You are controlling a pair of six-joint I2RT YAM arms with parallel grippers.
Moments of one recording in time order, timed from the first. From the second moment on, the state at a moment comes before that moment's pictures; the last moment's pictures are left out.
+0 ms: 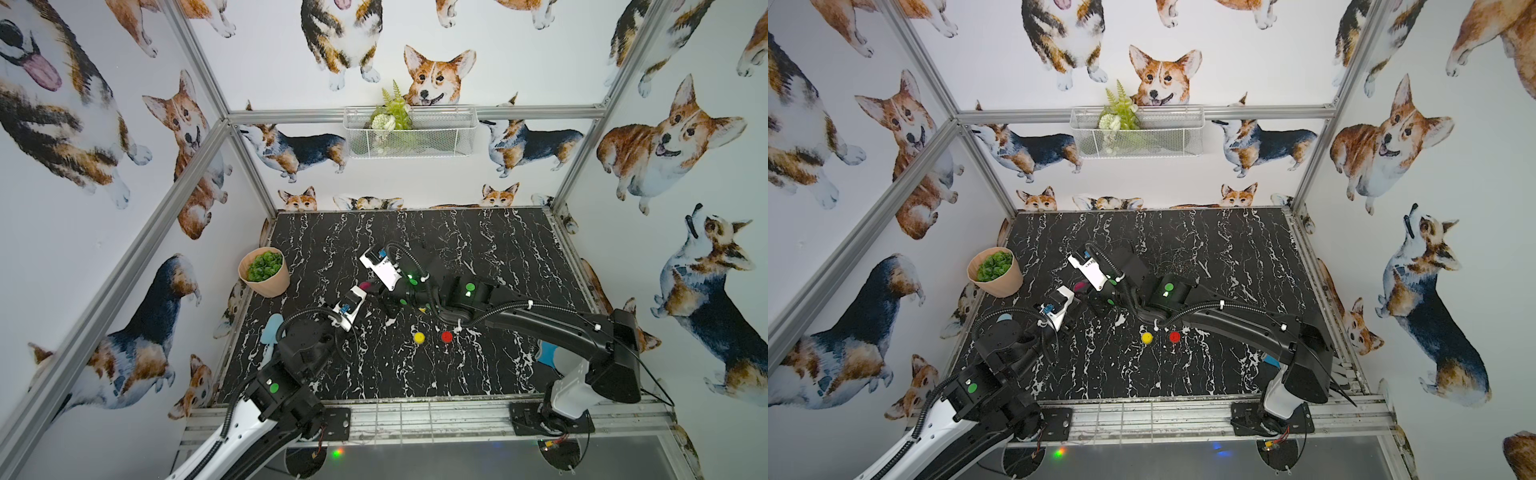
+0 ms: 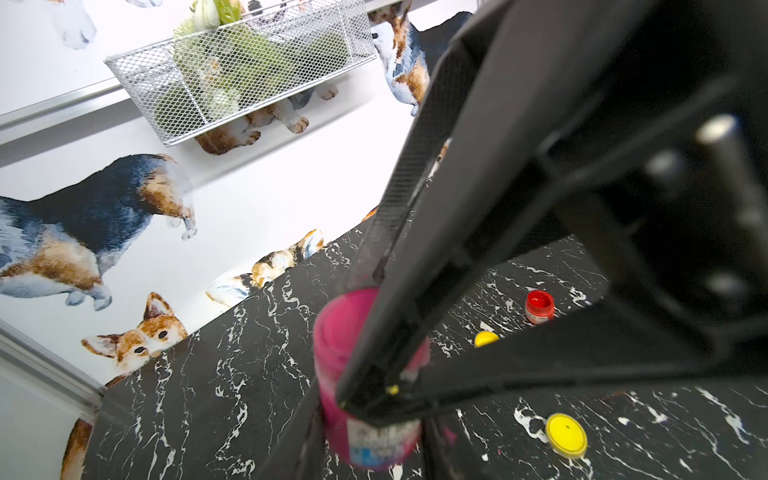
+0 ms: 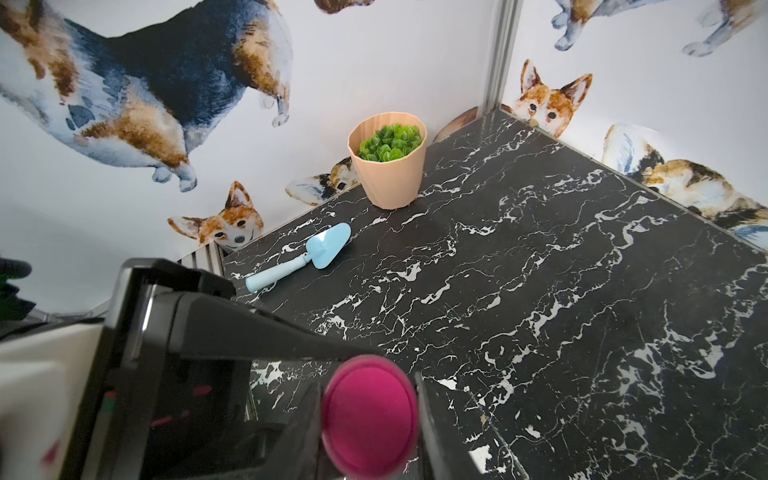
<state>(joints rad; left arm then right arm) -0.74 0.42 0.50 -0.17 -0.19 0.27 1.17 1.61 1.49 -0.33 -0.01 0.18</state>
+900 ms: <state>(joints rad) -0.74 0.44 0.54 -0.14 -0.07 0.22 1.16 1.36 1.29 -0.30 -0.04 0.06</state>
